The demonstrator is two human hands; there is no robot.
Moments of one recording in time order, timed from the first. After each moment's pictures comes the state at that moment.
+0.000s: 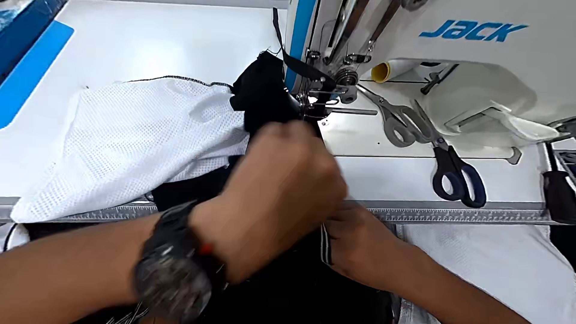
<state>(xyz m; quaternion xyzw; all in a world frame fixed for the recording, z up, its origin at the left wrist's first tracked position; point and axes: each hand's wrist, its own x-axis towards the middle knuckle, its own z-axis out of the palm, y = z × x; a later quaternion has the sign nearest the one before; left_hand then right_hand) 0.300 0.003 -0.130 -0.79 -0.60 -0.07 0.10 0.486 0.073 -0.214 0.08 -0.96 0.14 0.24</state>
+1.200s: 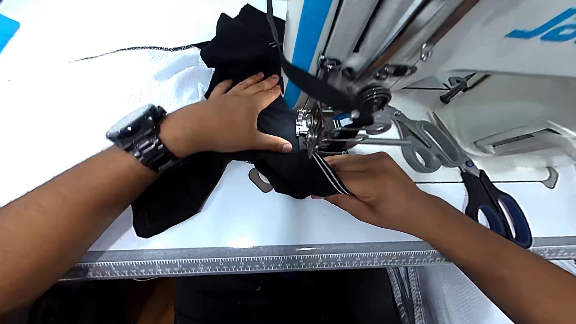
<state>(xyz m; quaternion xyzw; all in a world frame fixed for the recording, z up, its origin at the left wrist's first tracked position) 0.170 0.098 -0.172 -0.73 -0.67 -0.07 -0.13 0.438 0.183 -0.214 0.07 -0.94 0.22 0.25</state>
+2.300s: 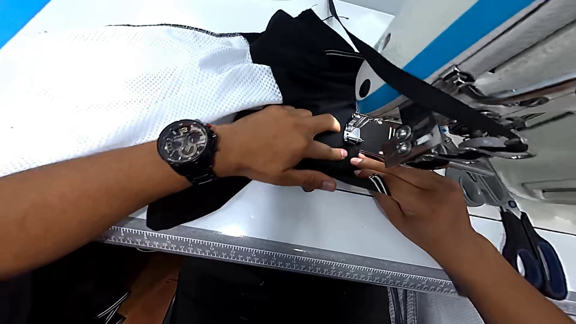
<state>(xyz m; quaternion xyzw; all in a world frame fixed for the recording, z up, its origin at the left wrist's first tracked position) 0.161 0.074 -0.216 -0.87 -0.47 -0.14 0.00 0.439 0.183 -0.224 -0.04 -0.96 0.02 0.26</state>
